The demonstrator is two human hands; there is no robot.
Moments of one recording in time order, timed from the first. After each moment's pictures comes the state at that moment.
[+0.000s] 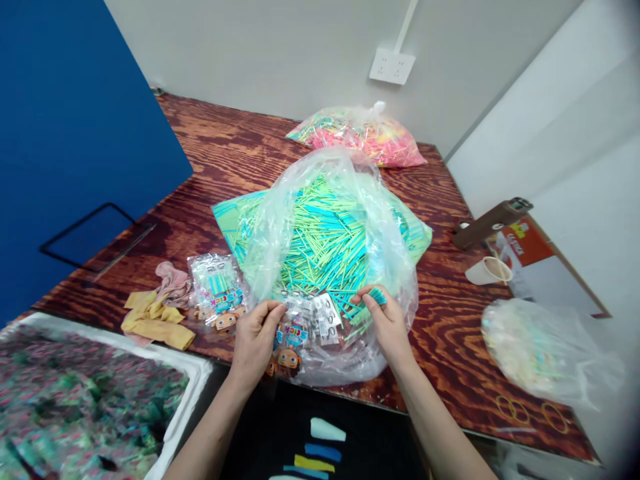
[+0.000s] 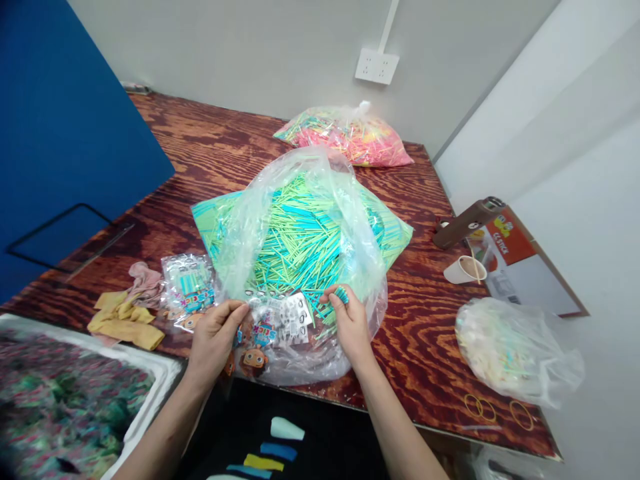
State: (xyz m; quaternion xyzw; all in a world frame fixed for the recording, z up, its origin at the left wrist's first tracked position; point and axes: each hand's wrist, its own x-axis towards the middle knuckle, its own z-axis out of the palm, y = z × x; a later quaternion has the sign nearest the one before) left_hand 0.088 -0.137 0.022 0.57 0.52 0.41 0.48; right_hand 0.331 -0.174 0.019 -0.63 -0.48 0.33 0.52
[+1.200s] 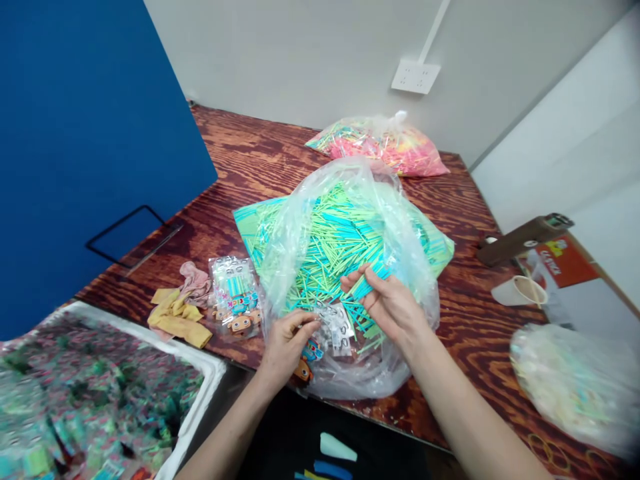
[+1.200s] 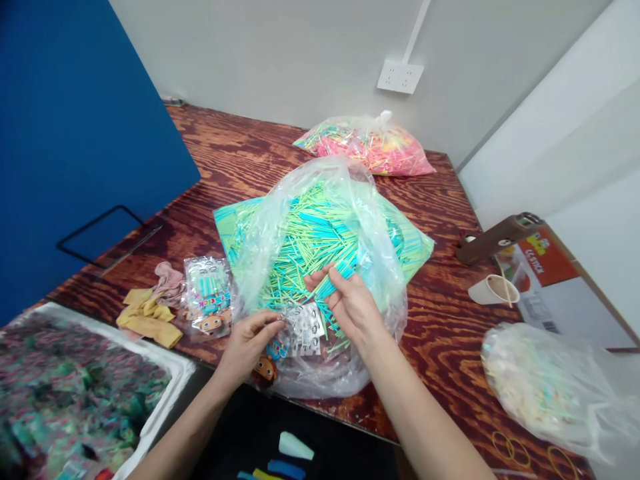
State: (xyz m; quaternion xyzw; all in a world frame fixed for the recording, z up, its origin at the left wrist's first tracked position) left_hand 0.108 -0.135 0.020 0.59 0.48 0.39 0.52; right_hand 0.311 -0.111 0.063 -0.47 -0.32 0.58 0.58
